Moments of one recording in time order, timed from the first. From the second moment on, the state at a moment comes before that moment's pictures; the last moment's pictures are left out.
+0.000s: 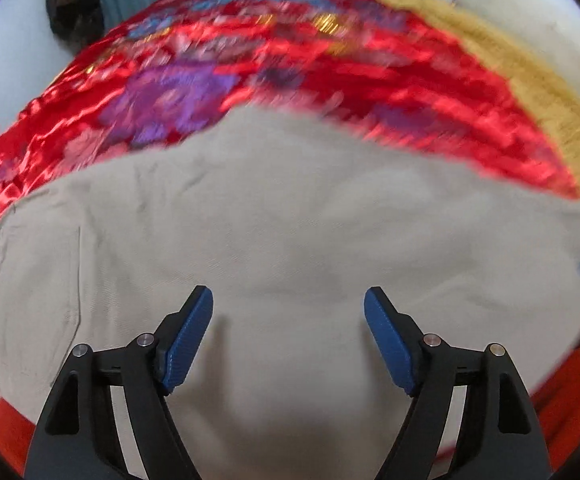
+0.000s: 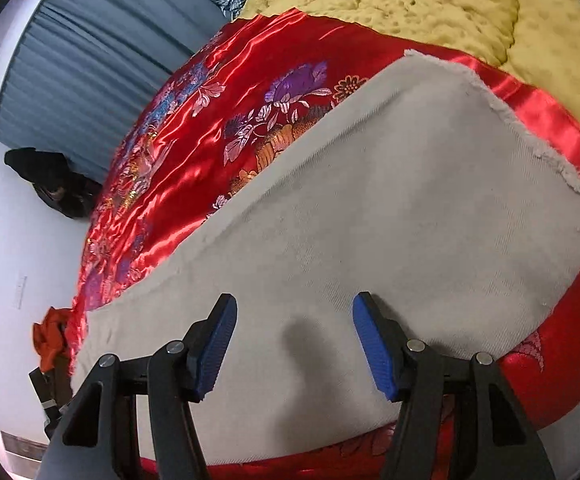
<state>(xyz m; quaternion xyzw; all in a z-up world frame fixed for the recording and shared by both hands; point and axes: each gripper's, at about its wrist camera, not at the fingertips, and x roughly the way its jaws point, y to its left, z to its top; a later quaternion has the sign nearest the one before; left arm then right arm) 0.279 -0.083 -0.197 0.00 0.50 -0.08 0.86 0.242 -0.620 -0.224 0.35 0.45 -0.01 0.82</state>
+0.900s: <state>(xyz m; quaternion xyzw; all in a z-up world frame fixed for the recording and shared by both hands) 0.365 -0.239 -0.224 0.08 0.52 -0.13 0.84 0.237 -0.622 -0.226 0.37 0.43 0.00 0.82</state>
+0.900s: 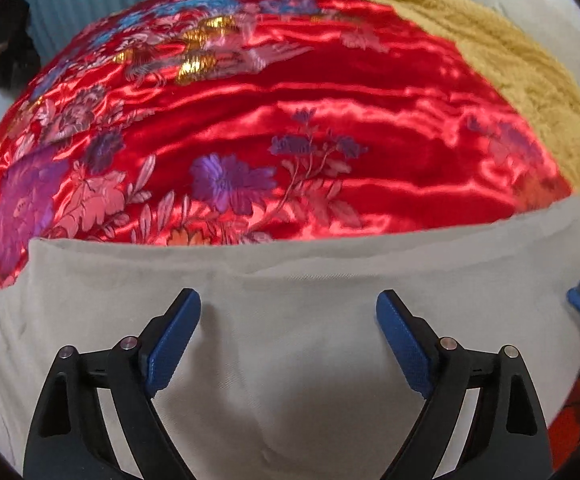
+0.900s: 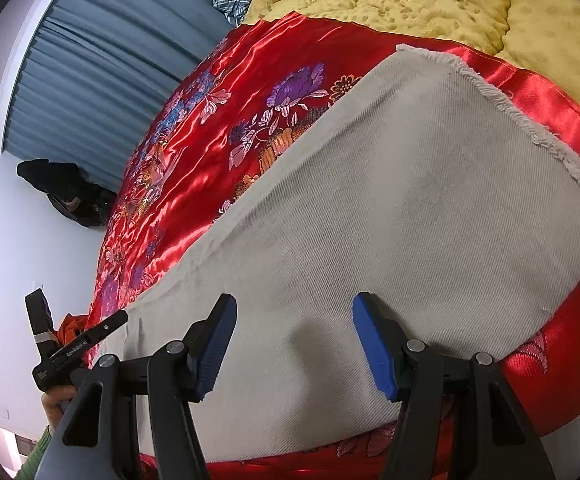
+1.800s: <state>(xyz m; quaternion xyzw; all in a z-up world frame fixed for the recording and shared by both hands) 0.268 -0.246 -0.236 0.13 0.51 -0.16 0.84 0.242 -0.621 -0.227 0.37 0.44 0.00 0.82</state>
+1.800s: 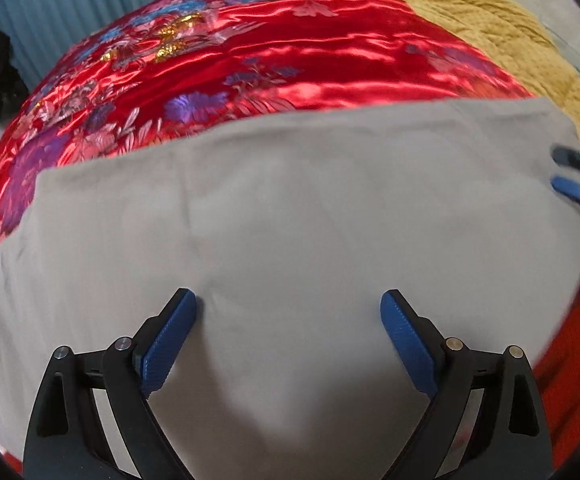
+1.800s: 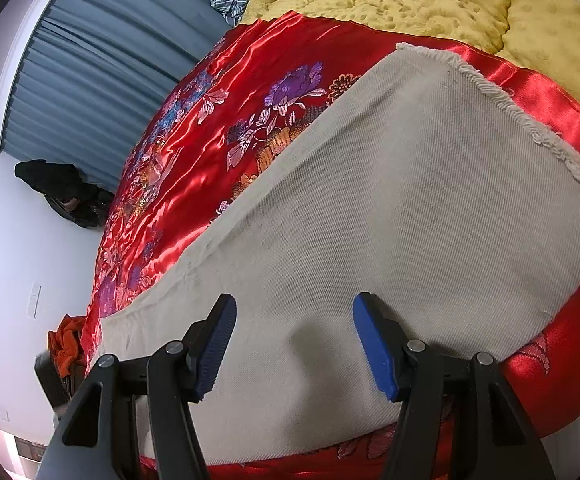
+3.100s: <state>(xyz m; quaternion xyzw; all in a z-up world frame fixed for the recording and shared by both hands) 0.359 -0.257 -0.239 0.14 0.53 -0.14 0.83 0.236 -0.623 -0.229 0.38 0.43 0.00 0.82</state>
